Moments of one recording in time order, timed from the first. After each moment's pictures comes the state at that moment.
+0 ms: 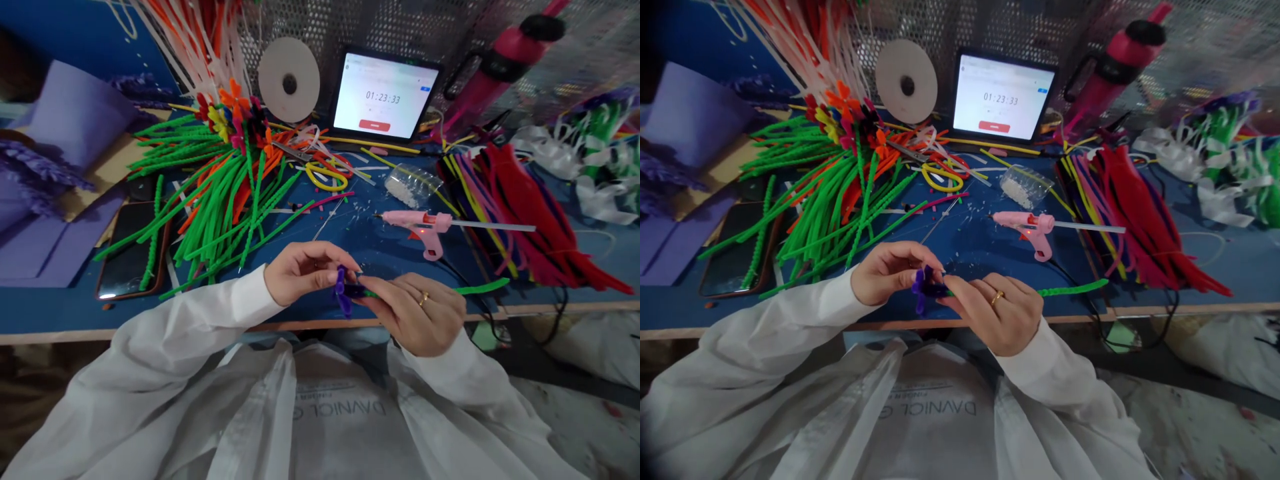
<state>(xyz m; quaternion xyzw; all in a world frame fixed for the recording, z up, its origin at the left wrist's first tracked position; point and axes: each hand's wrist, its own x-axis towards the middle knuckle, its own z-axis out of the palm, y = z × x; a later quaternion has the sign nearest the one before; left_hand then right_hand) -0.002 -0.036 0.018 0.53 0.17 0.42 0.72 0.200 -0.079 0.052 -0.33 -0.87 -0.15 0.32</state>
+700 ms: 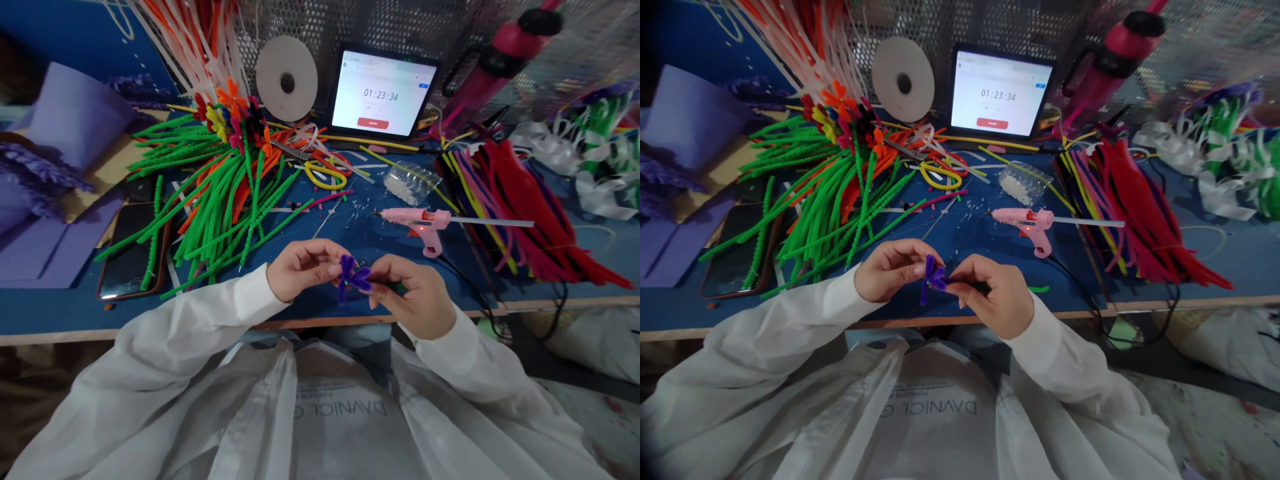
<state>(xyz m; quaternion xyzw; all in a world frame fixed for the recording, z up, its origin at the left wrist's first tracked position) 0.002 -0.036 0.008 0.48 0.22 0.42 0.74 0.201 -0.067 0.056 -0.44 -0.76 0.36 0.31</state>
